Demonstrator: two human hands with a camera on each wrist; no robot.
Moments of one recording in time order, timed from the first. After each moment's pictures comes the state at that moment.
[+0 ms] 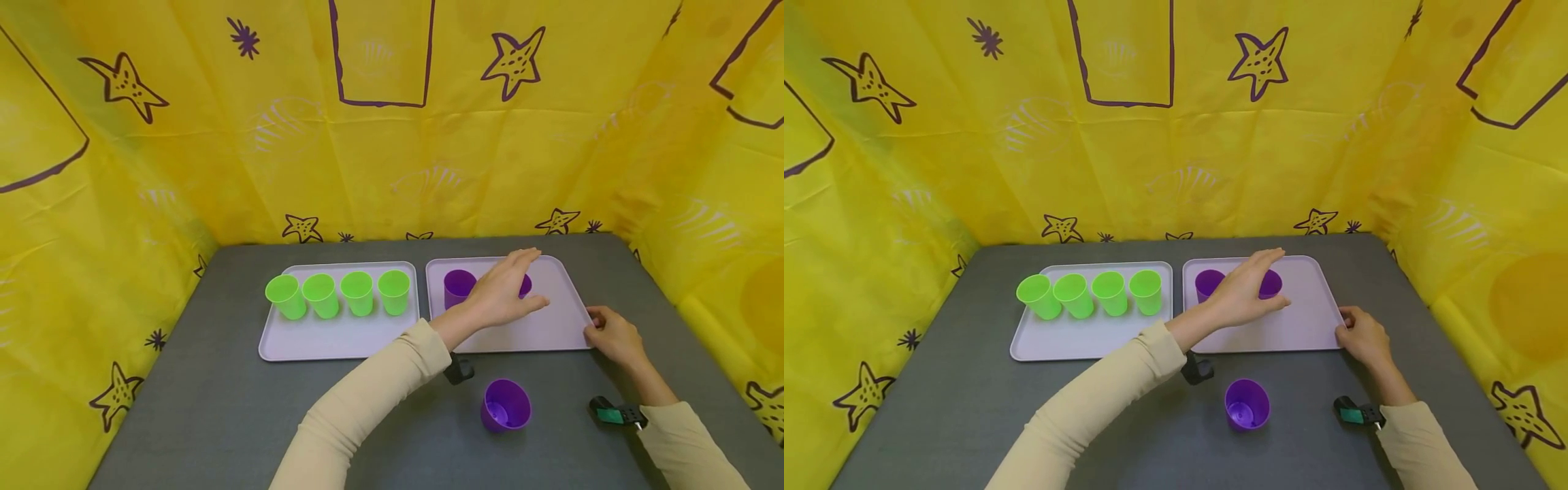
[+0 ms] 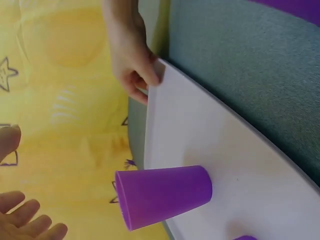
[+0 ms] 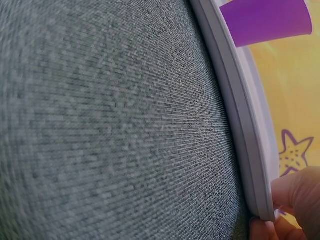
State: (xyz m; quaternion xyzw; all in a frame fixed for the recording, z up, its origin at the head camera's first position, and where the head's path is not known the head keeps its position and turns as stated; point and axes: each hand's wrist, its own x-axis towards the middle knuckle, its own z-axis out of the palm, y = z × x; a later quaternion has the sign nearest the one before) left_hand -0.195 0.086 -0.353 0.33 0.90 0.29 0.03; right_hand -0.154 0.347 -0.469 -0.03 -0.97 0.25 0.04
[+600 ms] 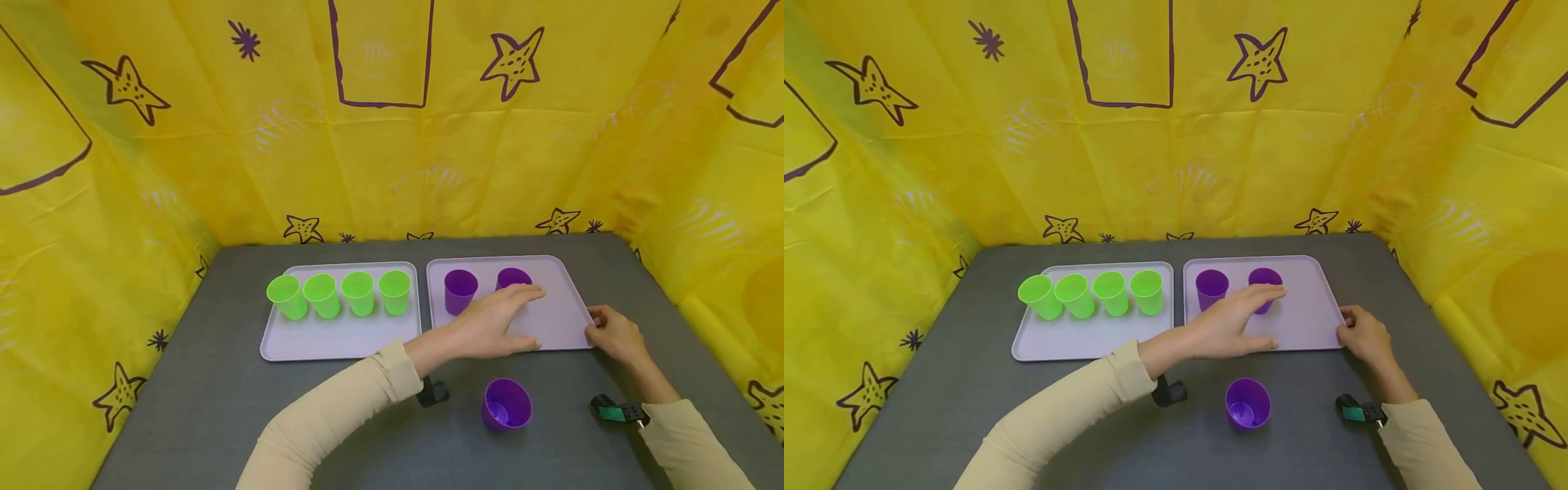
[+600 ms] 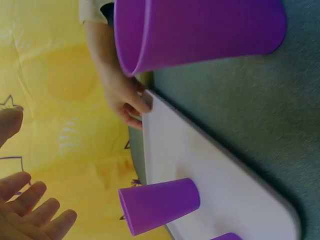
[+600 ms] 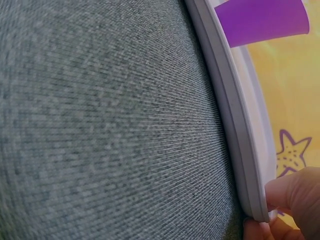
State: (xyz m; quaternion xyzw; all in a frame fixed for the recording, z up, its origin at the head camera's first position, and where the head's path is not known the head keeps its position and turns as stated) left_hand -0.158 0.057 -0.352 0.45 0.86 0.24 0.04; right_hand -0.155 0.350 -0.468 -0.03 -0.97 0.25 0.04
